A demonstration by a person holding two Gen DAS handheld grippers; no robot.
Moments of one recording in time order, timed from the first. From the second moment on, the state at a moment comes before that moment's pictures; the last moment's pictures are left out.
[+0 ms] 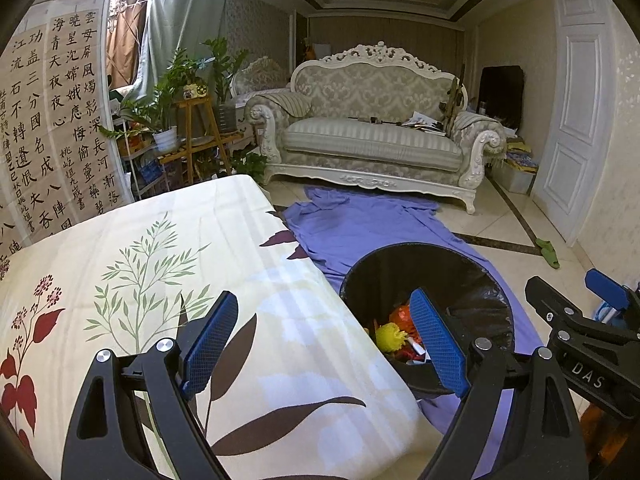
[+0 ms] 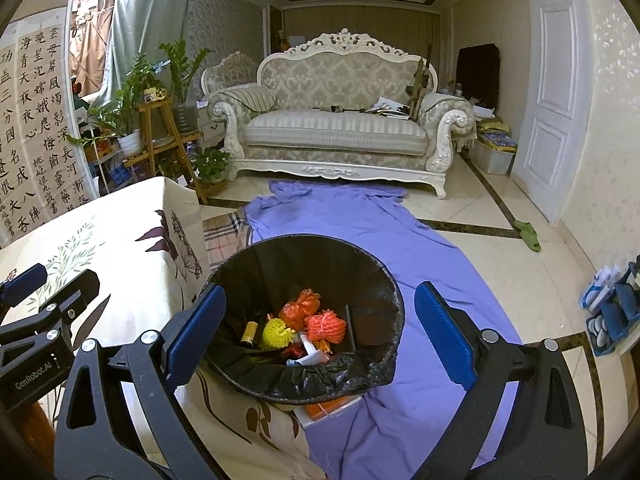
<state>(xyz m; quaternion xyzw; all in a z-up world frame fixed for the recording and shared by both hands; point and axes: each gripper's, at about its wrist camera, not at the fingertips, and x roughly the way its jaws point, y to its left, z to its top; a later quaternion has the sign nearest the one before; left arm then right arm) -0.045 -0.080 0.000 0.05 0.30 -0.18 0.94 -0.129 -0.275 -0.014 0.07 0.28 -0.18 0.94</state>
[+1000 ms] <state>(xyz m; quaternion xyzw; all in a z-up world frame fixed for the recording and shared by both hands) -0.047 -0.076 0.001 0.05 0.30 -0.18 0.94 -0.130 -0.273 -0.013 0.07 0.28 -0.18 0.94</state>
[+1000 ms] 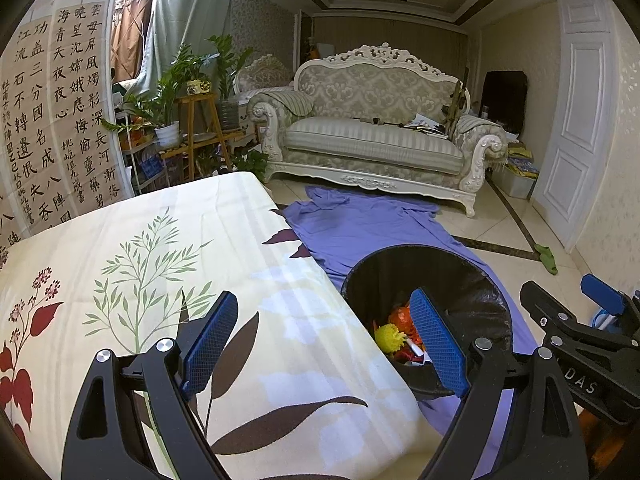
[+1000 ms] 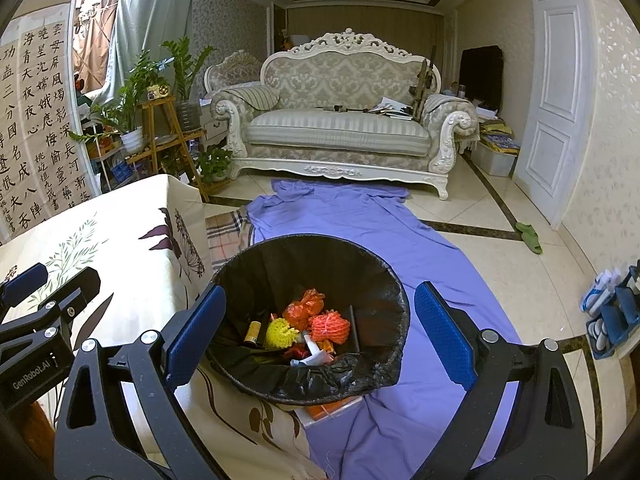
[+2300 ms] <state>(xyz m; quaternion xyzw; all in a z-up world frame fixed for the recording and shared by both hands) -0.047 -0.078 0.002 0.04 0.30 -0.18 0.94 -0.127 -0.269 -0.011 0.07 0.28 -0.18 0.94</state>
